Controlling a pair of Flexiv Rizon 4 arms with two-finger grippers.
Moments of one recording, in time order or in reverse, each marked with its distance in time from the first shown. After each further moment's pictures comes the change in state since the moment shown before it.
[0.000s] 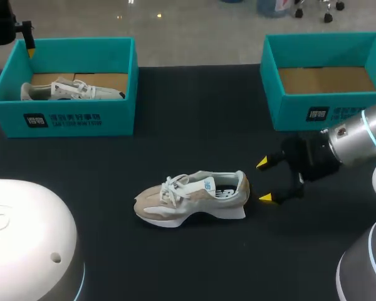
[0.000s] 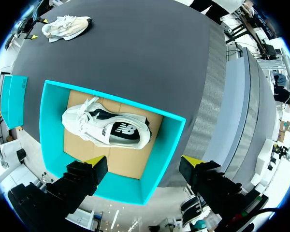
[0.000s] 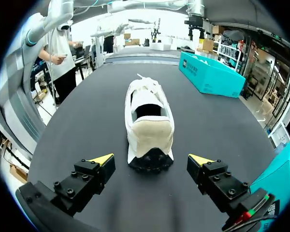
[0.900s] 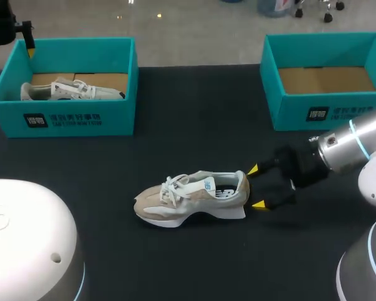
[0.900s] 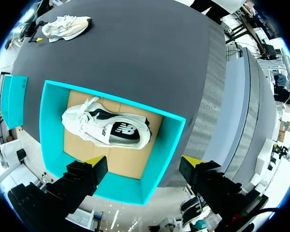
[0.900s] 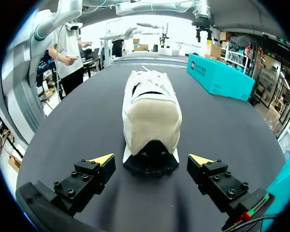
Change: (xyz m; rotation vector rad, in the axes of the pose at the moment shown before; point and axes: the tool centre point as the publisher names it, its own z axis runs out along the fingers) left arm 0.000 0.000 0.000 0.000 0.000 0.000; right arm -0.002 -0.015 0.039 -0.047 0.066 -0.045
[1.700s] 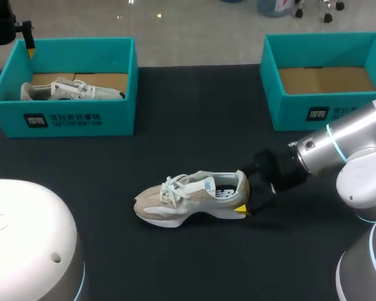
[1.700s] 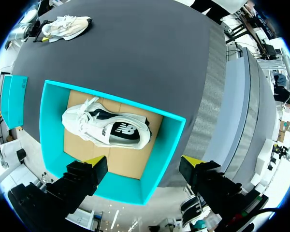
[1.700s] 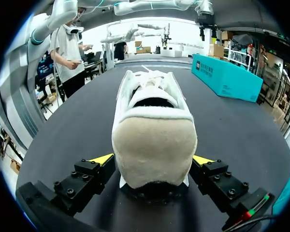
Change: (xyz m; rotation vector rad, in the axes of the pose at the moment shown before) left arm 0.000 0.000 0.000 0.000 0.000 0.000; right arm 0.004 0.018 0.043 -0.026 0.041 0.027
